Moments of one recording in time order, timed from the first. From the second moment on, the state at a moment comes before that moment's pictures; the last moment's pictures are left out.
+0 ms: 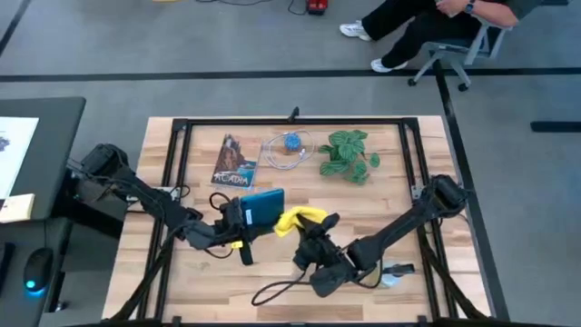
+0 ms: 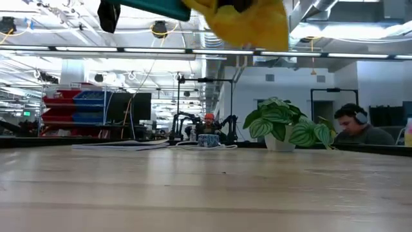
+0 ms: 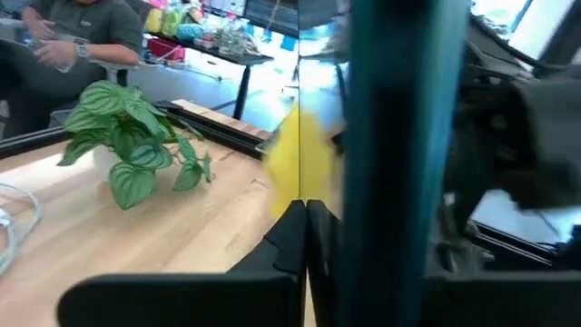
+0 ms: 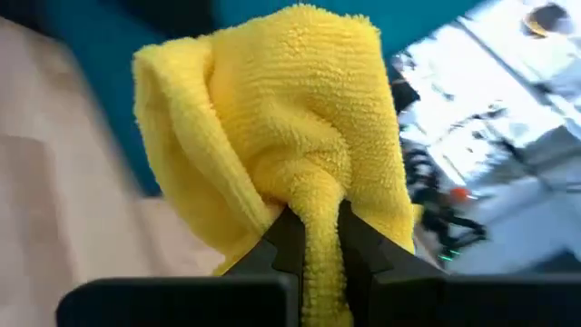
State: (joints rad) left arm -0.60 1.34 0.67 0.57 -0.85 -0.40; right arm 0.57 1.92 1.40 -0.08 1.46 -0.19
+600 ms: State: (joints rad) left arm -0.56 1.34 0.67 0.43 -0.83 -0.52; right arm 0.58 1.79 1.40 0.00 1.16 -0.28
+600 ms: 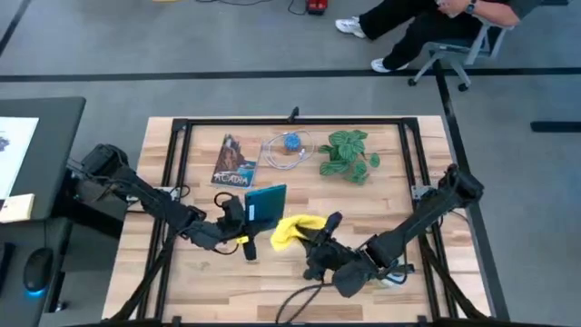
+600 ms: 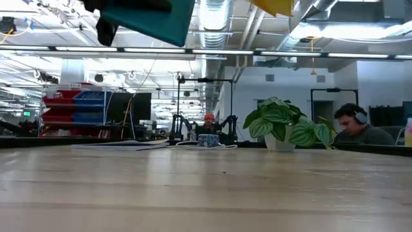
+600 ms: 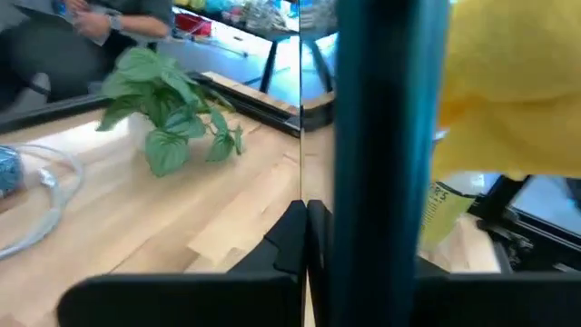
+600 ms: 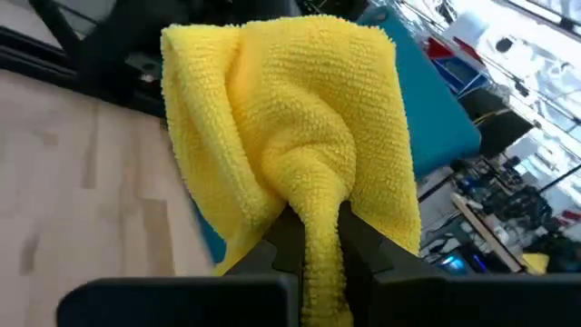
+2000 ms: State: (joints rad) left arm -0.55 1.34 0.67 0.39 -0.72 -0.54; right arm 0.44 1.92 1.50 0.23 0.96 -0.56
